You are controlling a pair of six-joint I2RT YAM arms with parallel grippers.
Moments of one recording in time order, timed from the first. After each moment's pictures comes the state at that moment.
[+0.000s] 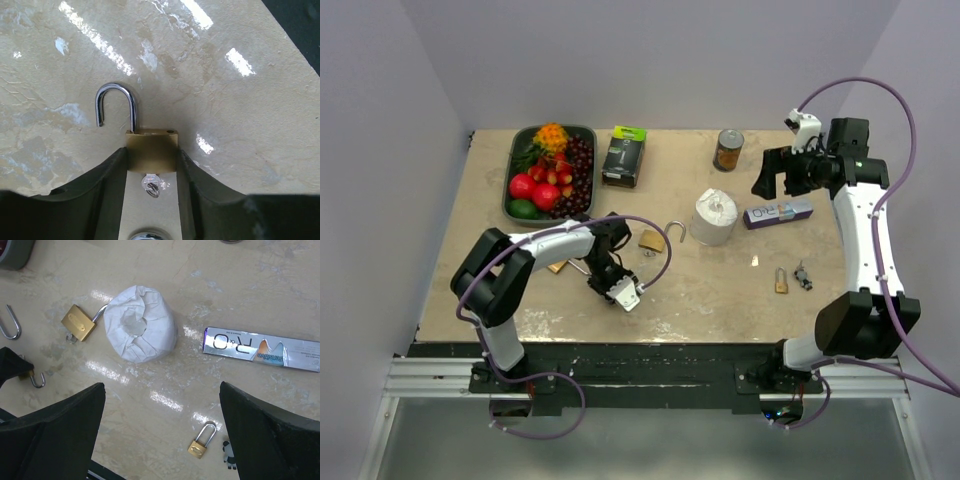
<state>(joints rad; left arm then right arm) -0.66 1.79 1.10 -0.89 0.50 1.70 -0.14 1.47 1.57 -0.93 -0.49 -0.23</state>
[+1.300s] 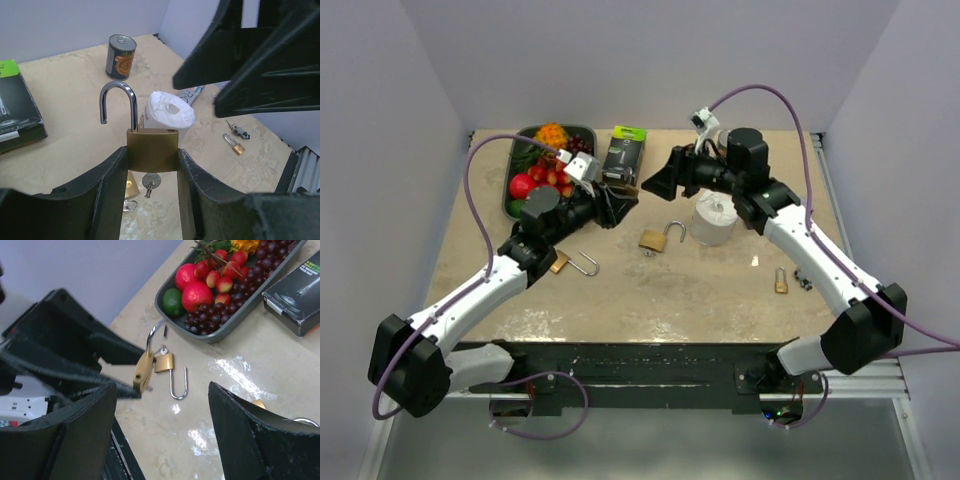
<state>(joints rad) -0.53 1.19 0.85 0.32 0.30 -0.31 0.44 1.40 1.31 -0.16 -0.58 0.40</state>
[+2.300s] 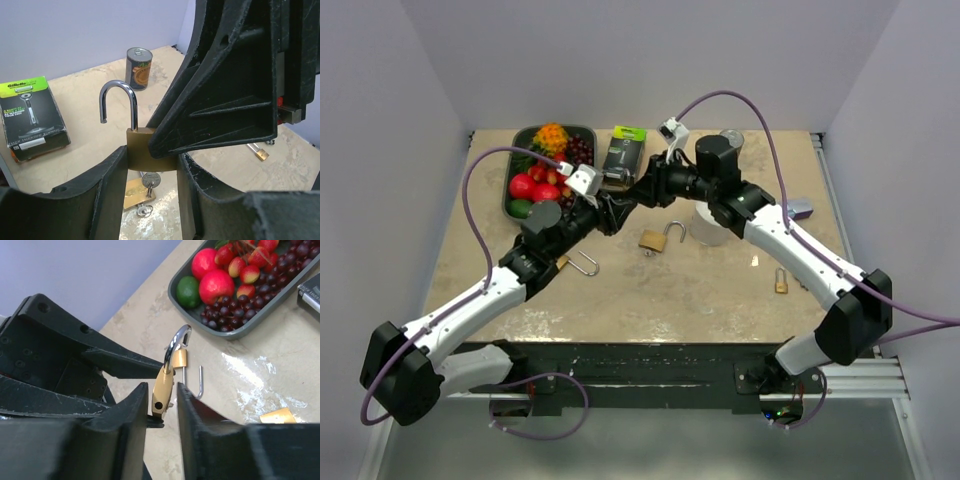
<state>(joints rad) -0.63 1.12 0.78 0.38 0.11 -0.20 0.61 1.48 1.36 -0.15 -0.47 0.41</state>
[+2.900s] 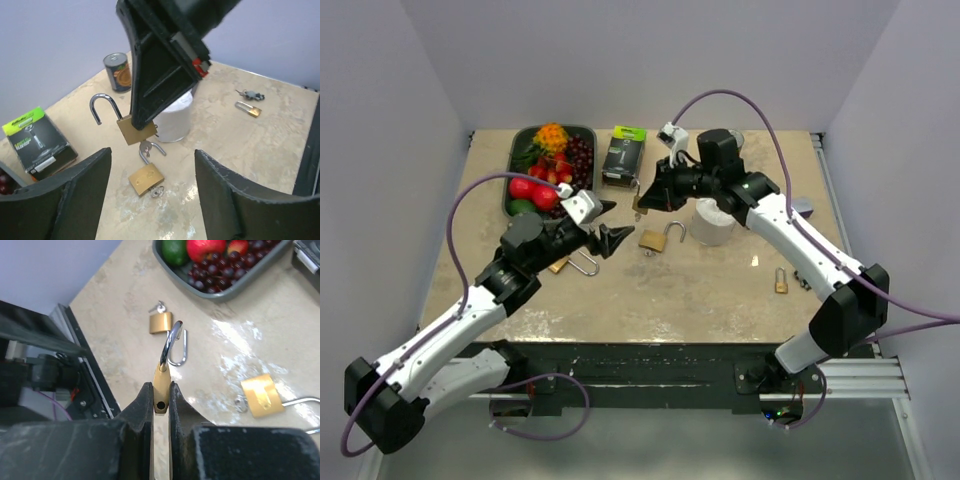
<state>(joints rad) -0.64 0.95 0.75 0.22 0.27 0.04 0.55 1.53 1.45 -0.40 -0.56 0.24</state>
